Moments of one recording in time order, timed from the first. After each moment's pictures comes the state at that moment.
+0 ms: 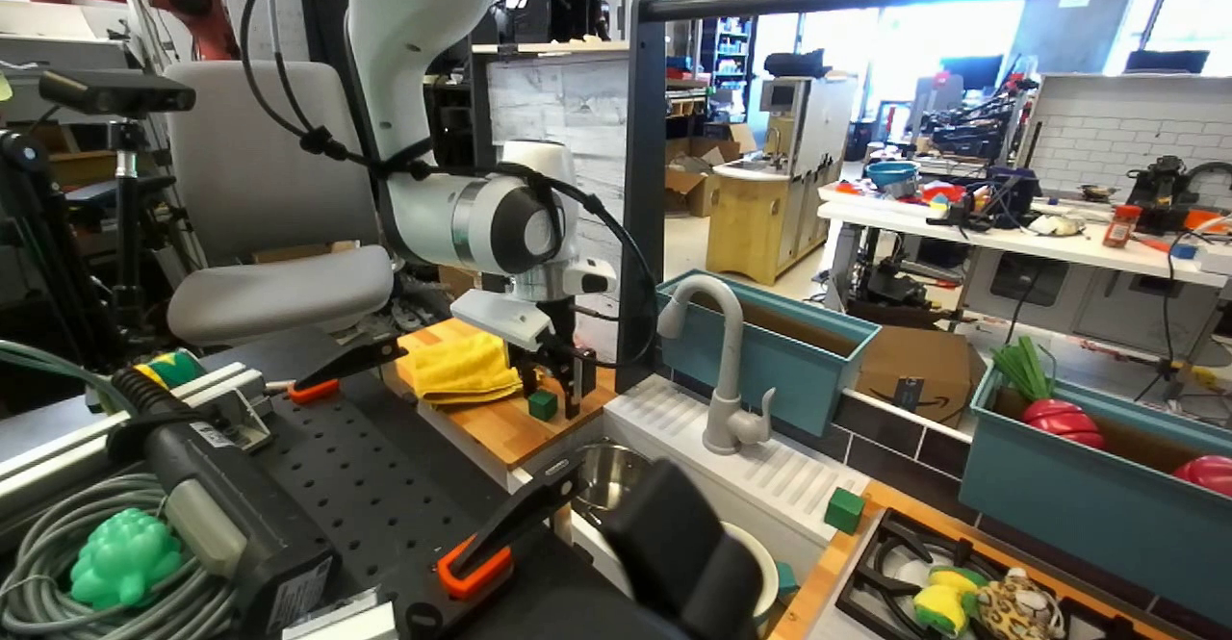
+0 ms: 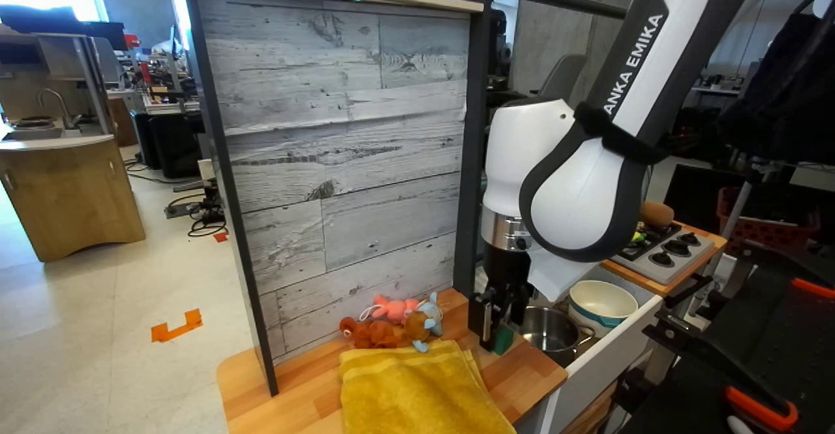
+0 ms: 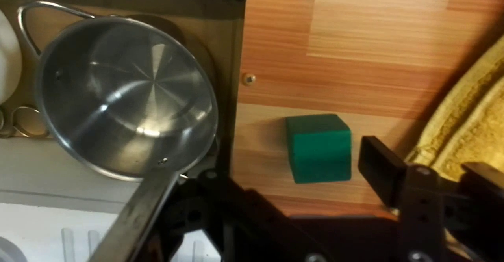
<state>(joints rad) 0.24 0.97 0.00 -1.93 -0.14 2.89 0.21</state>
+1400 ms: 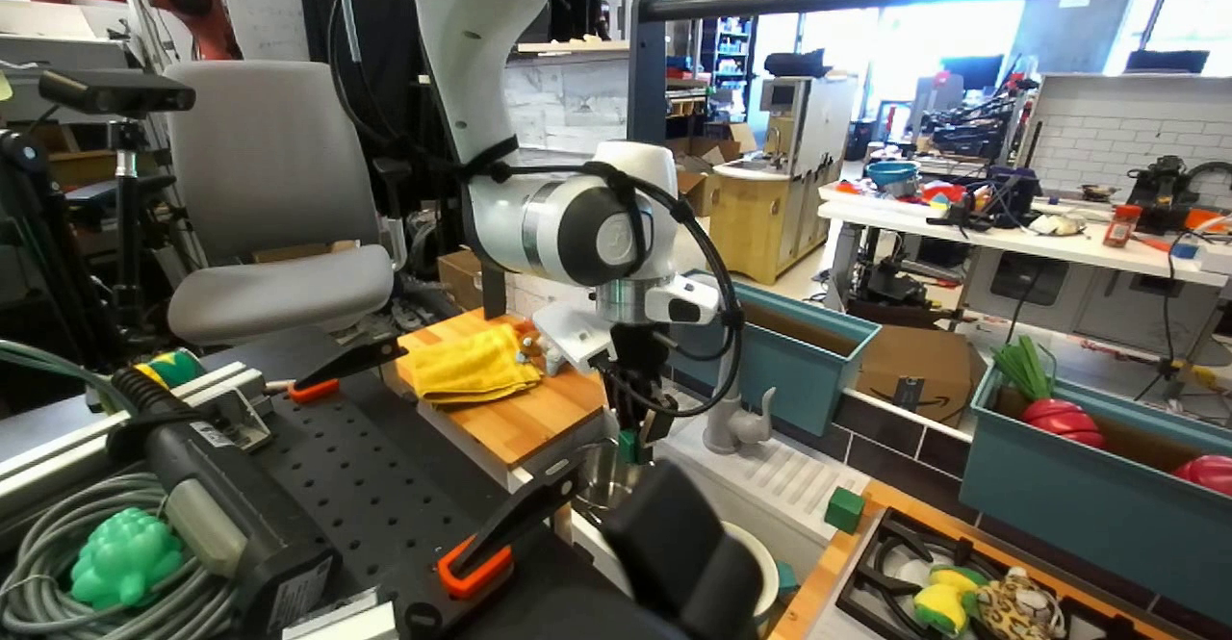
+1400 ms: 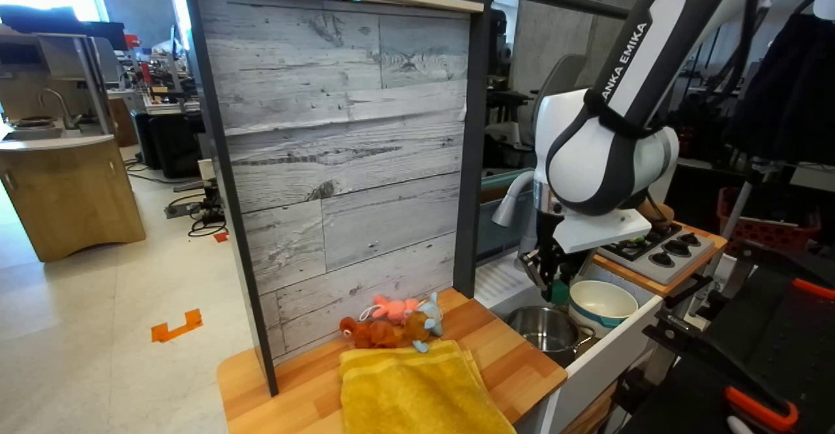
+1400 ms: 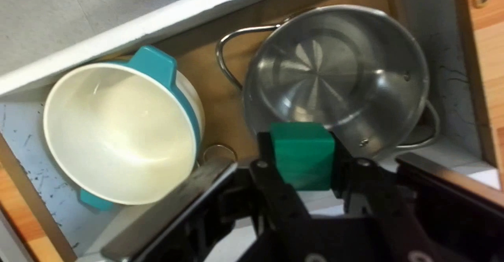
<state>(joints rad) 0.17 0.96 -0.15 -1.92 0.02 2.81 0.36</state>
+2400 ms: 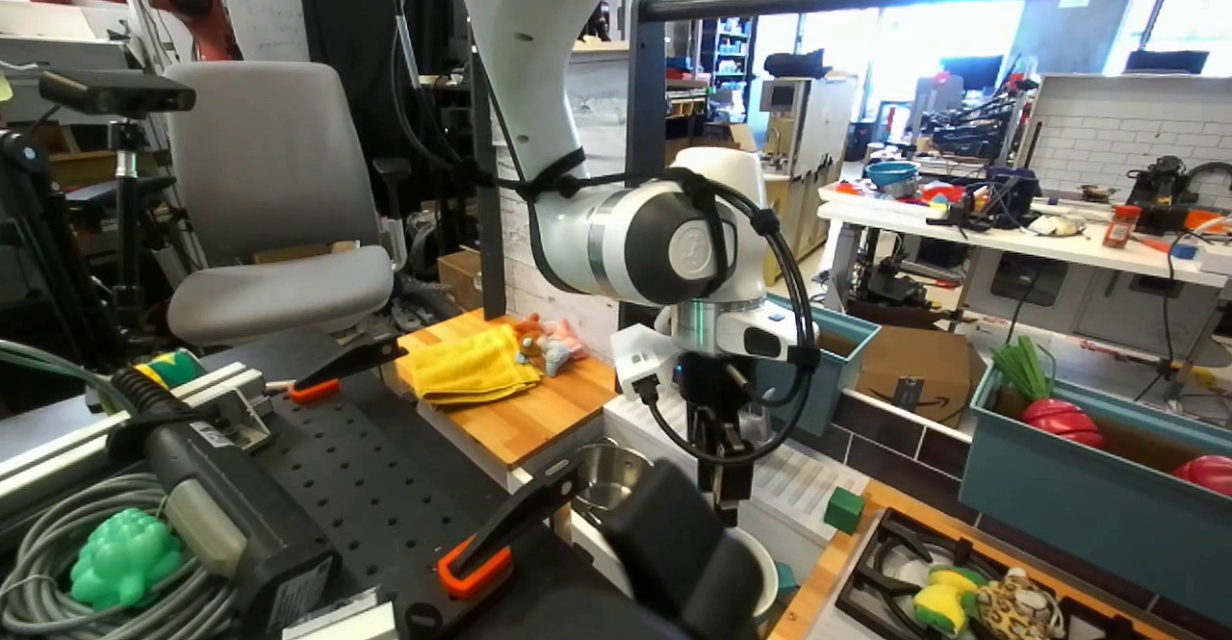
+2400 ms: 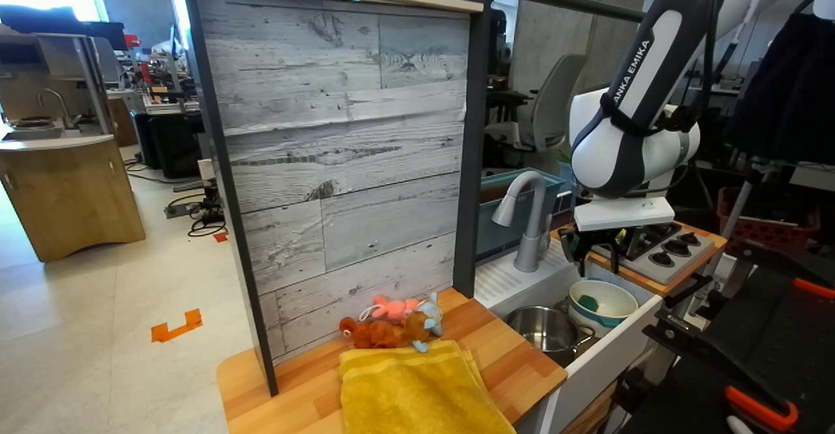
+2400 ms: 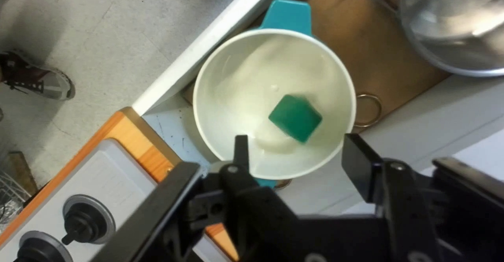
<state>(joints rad) 0.14 0.99 -0.30 -1.88 0.08 2.73 0.57</state>
